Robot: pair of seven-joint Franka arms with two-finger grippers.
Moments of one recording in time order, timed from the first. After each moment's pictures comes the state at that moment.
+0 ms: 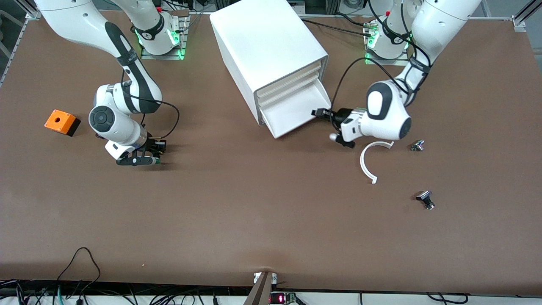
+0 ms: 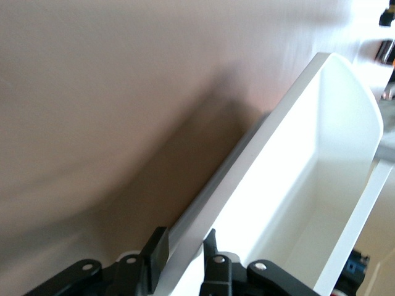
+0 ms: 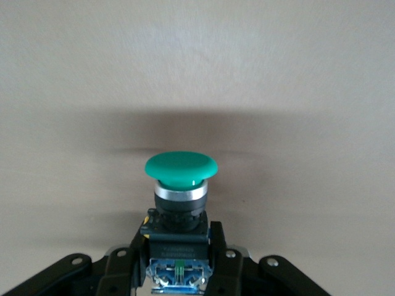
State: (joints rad) left arm -0.02 0.45 -0.32 -2.15 -0.91 2.14 0.47; right arm 0.10 0.41 0.04 -2.13 -0.03 2.45 0.12
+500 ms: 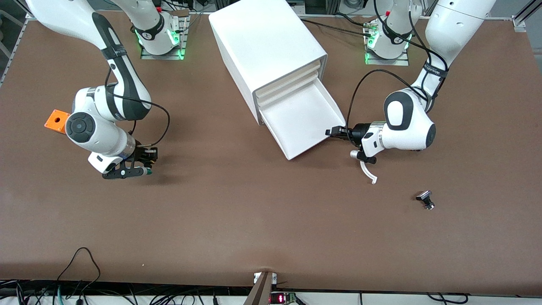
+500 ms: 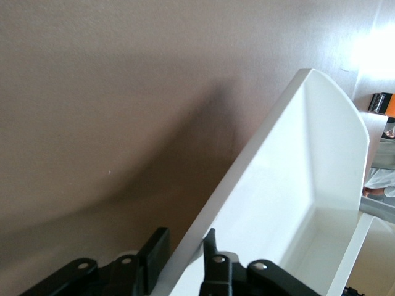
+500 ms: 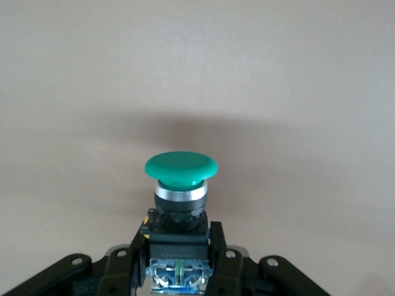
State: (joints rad) left arm -0.02 0.46 -0.25 -2.08 -0.90 2.18 0.46; right arm 0.11 0.40 0.04 -1.88 -0.03 2.22 0.02
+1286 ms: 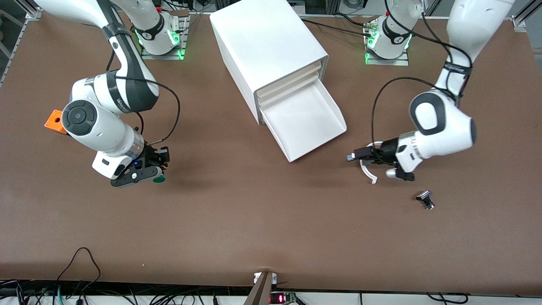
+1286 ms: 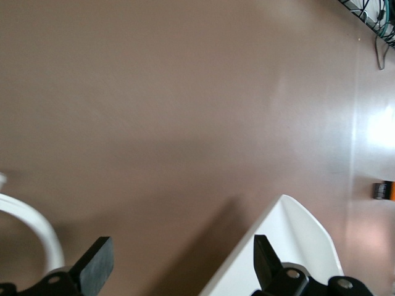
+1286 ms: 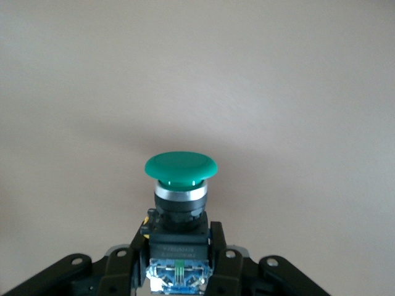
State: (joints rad) left arm 0.09 0.38 -0.24 -1.95 -0.77 2.30 0.44; right arm 0.15 0.40 0.15 -1.64 -0.03 2.07 -0.02
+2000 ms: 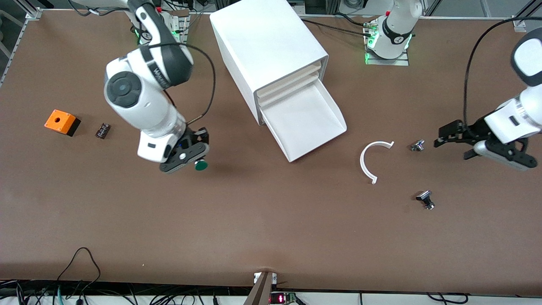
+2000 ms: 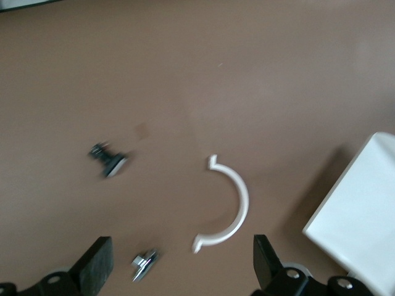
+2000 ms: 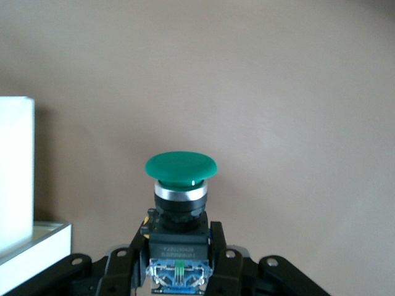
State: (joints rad) left arm 0.17 0.13 -0.12 -1.69 -0.16 1.86 0.39; right arm 0.23 0.40 0.30 -1.57 -0.06 2.04 -0.04
